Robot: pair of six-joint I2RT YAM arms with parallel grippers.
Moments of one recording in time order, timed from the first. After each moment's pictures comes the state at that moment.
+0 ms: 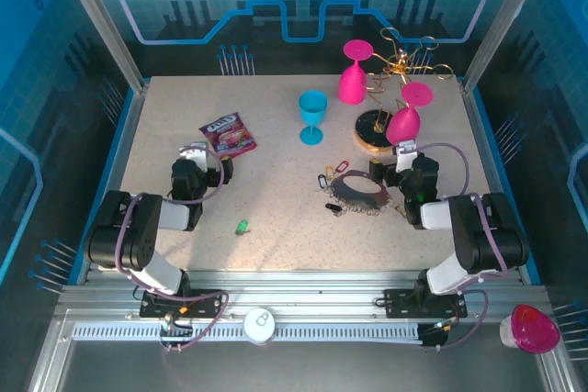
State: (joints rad) left arm -0.03 1.58 0.37 0.84 -0.02 -0.09; right arm 0.05 1.55 0.38 0.79 -0.11 -0.07
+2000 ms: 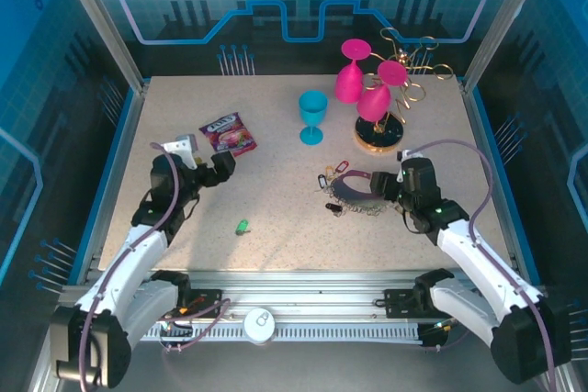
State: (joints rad) left arm -0.12 0.88 0.52 -0.05 0.15 -0.48; right arm 0.30 0.90 0.58 -0.40 0.11 0.42
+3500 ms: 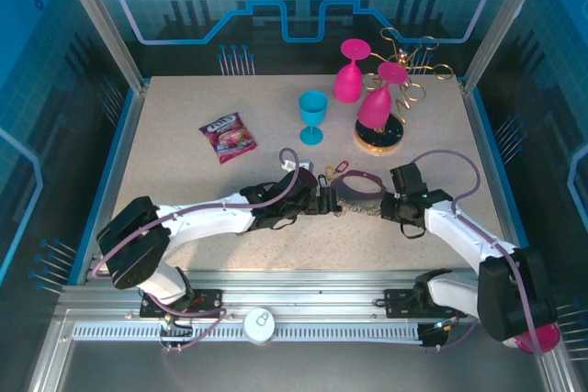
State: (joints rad) left arm -0.93 1.56 0.94 -0.17 -0.17 -0.87; right arm 0.25 1.18 0.57 -0.55 0.05 0.53
